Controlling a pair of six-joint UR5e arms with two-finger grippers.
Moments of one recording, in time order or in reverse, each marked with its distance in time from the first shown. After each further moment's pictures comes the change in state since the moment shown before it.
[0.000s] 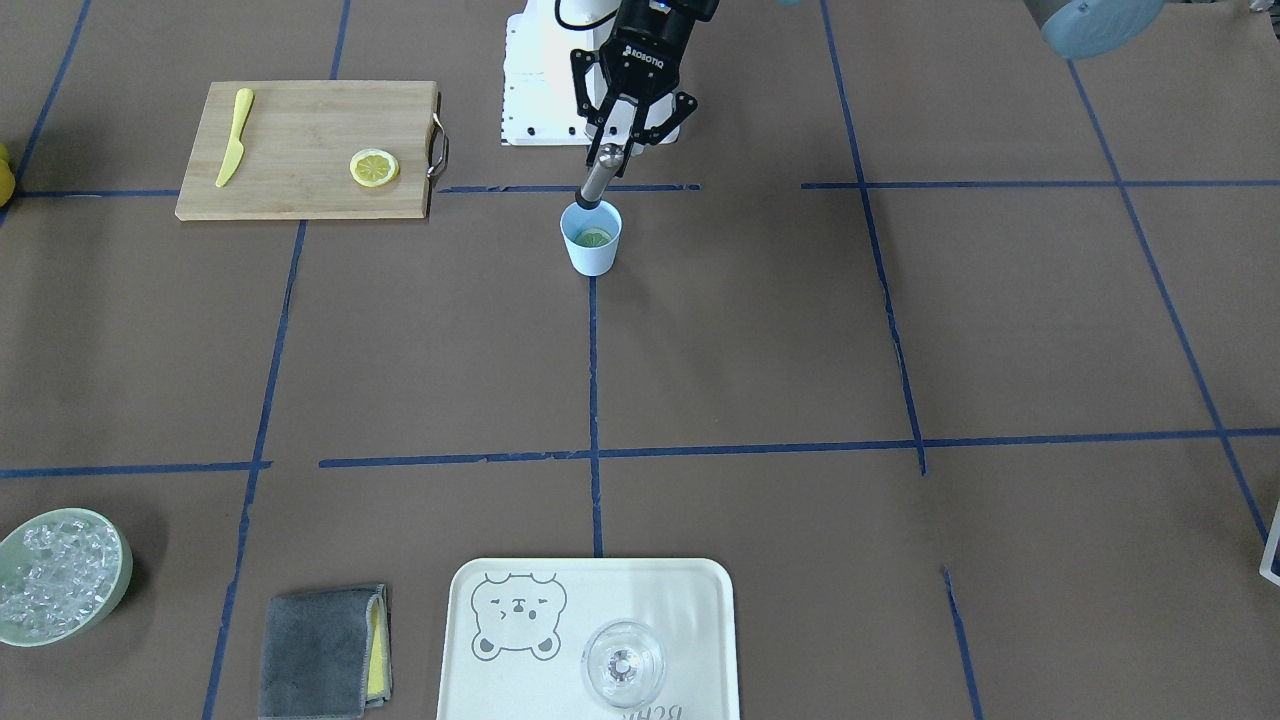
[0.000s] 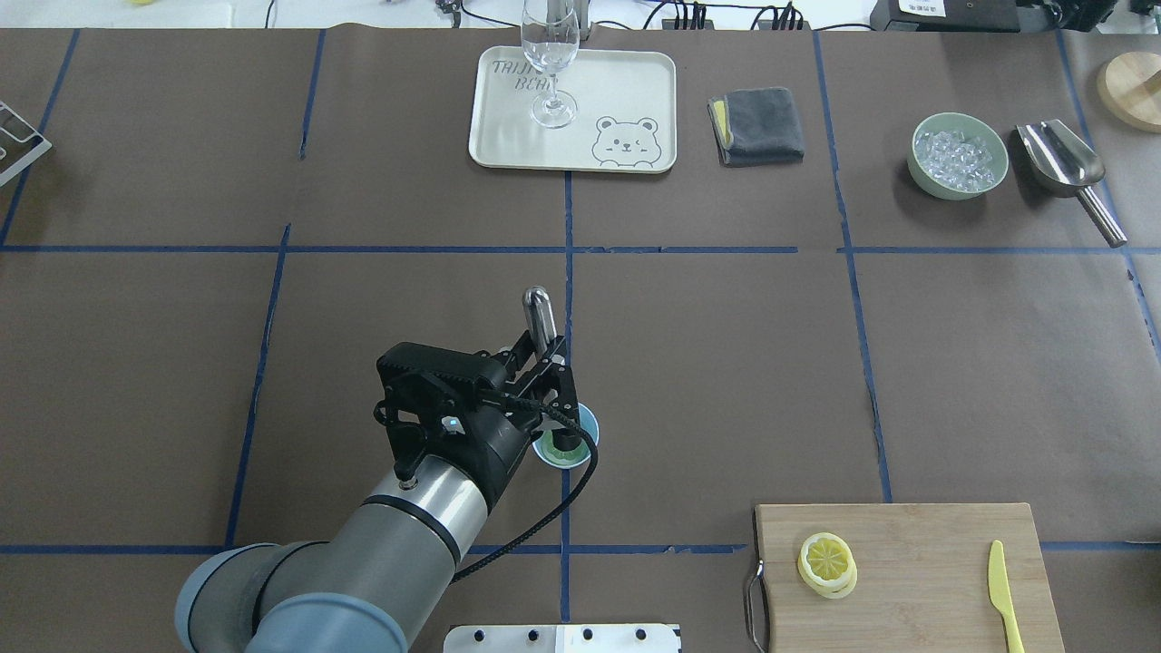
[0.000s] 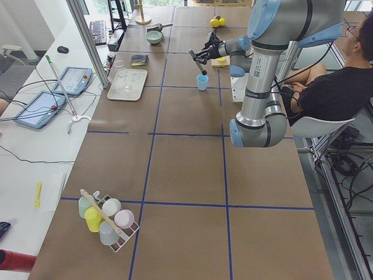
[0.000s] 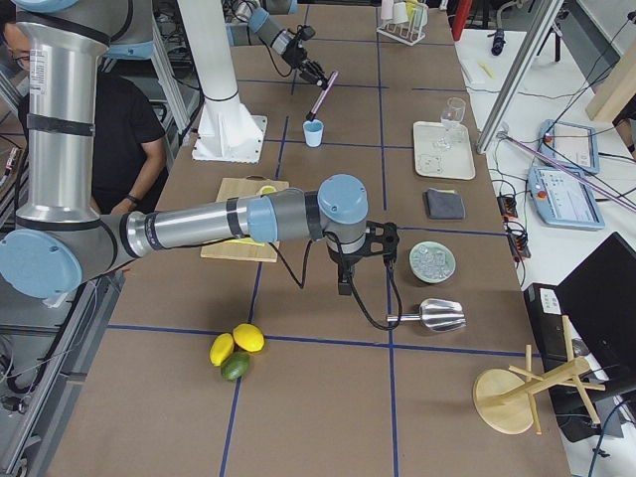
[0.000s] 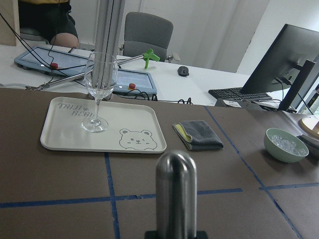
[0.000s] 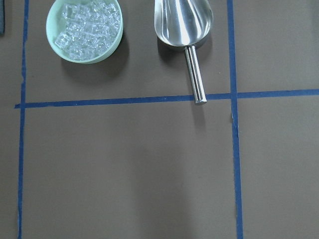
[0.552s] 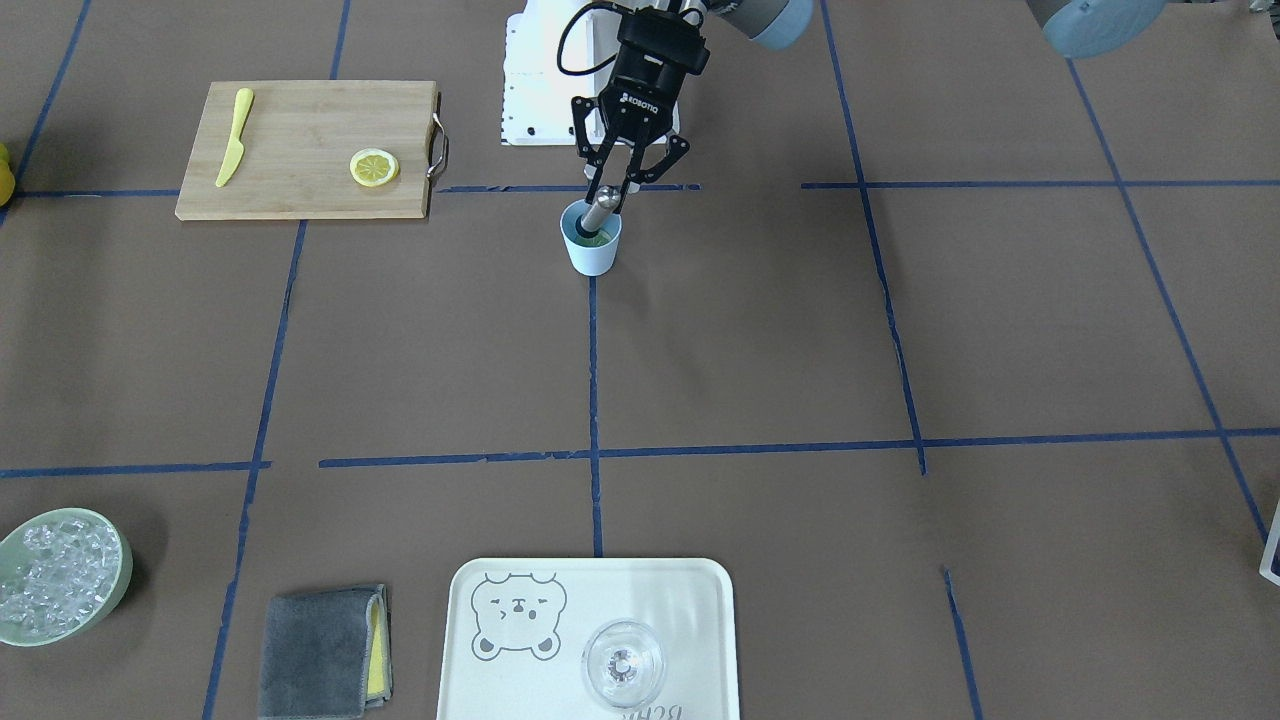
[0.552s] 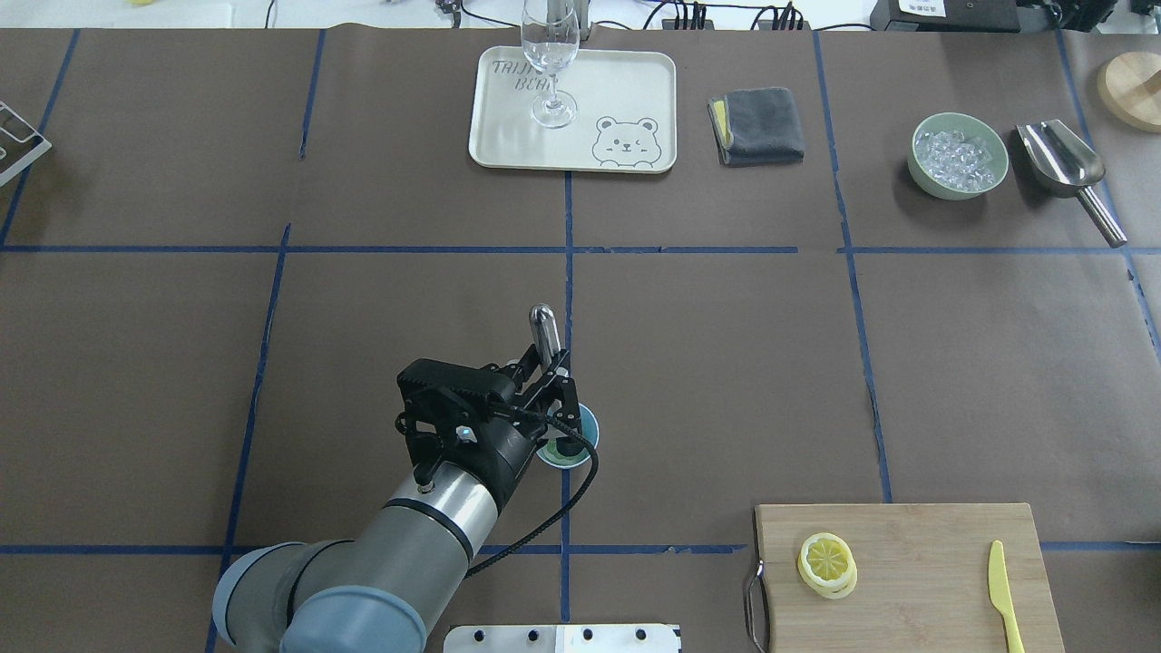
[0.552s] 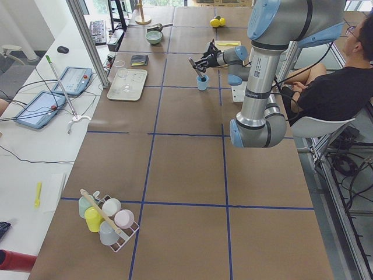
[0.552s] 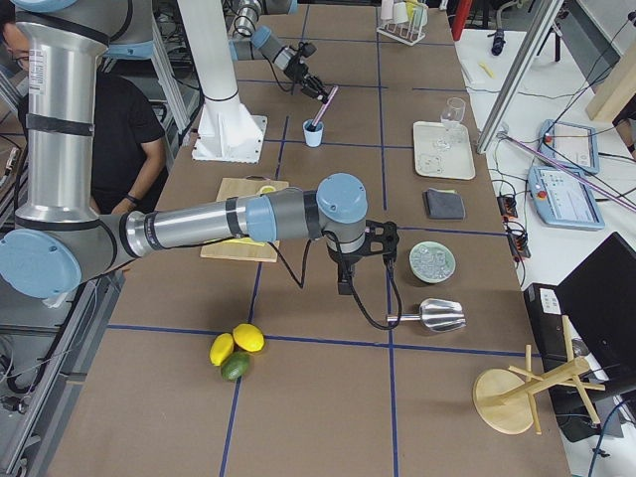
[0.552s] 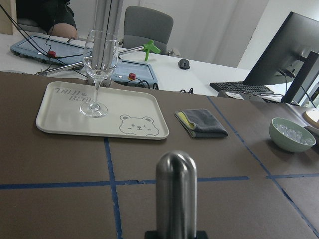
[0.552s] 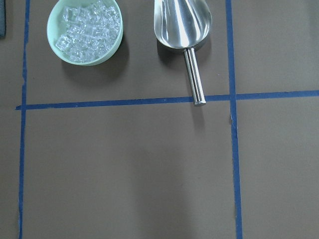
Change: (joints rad) left arm 0.000 0.003 0.133 -0.129 -0.003 0.000; right arm 0.007 0.000 0.005 -0.002 0.000 0.000
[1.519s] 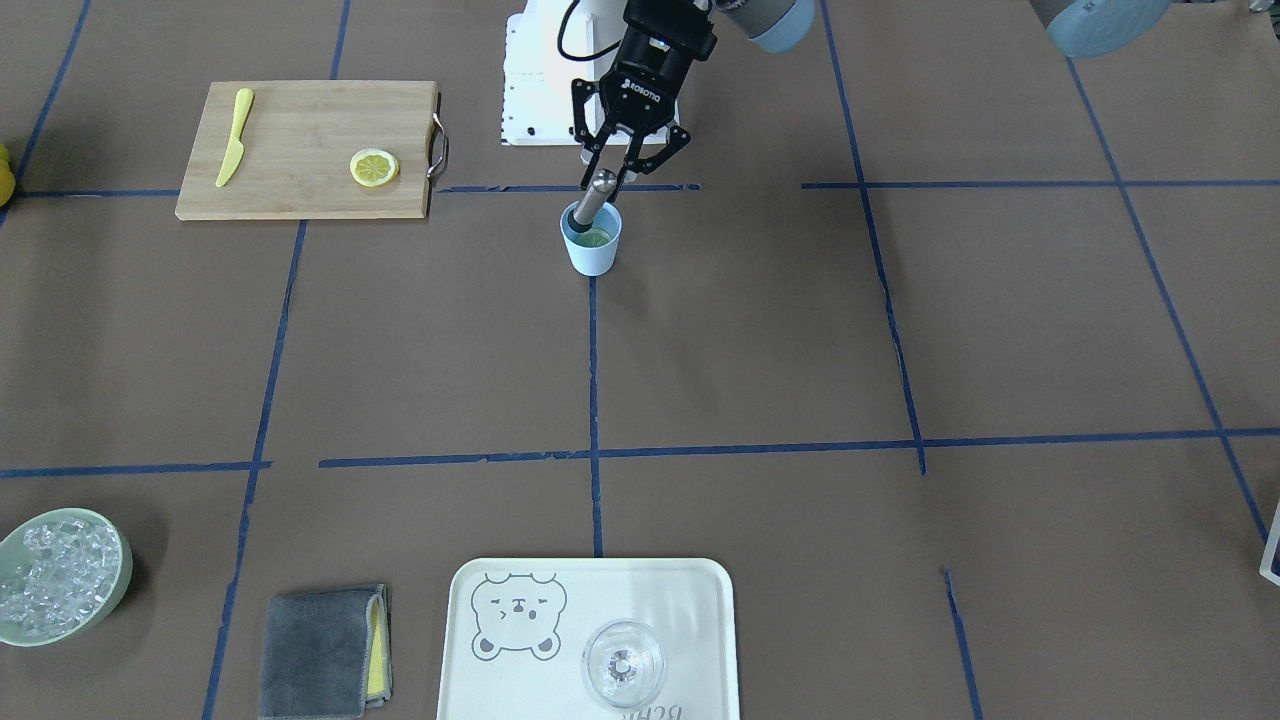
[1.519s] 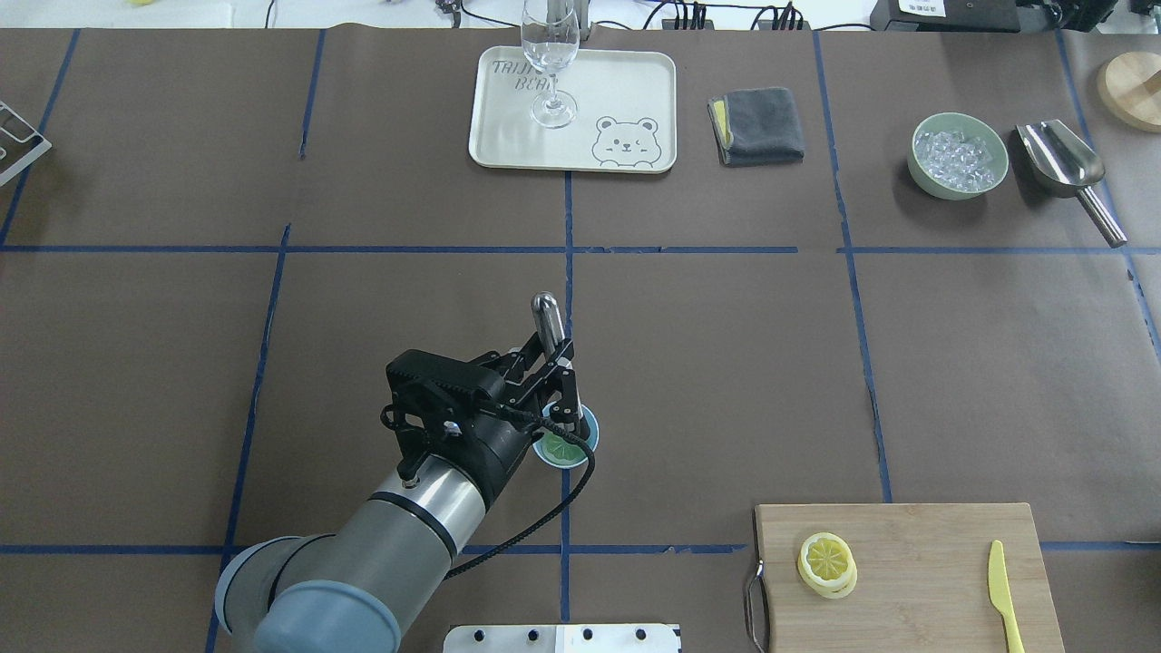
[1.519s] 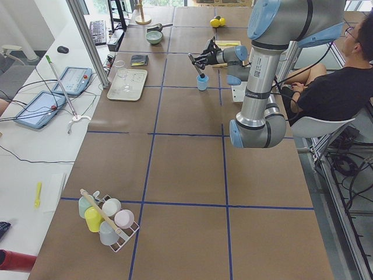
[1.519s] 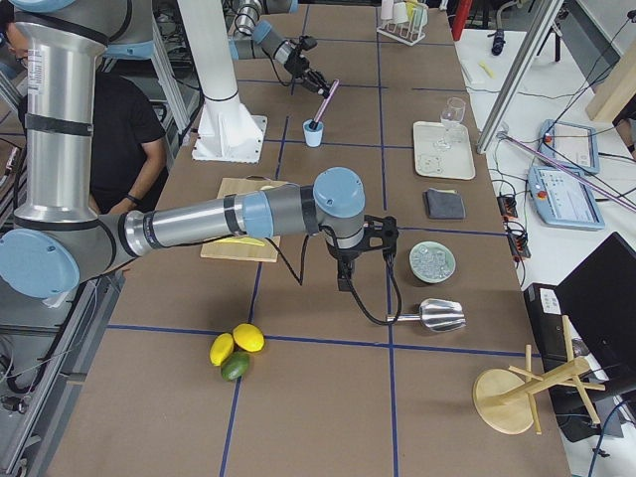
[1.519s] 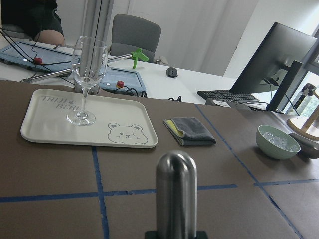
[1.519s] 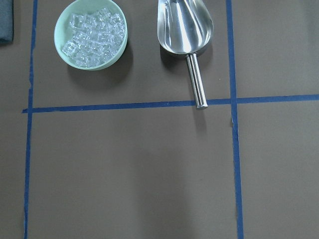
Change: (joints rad) left arm -0.011 0.009 -0.058 -0.095 -0.001 0.118; right arm 0.010 -0.005 0.022 -0.005 0.001 0.001
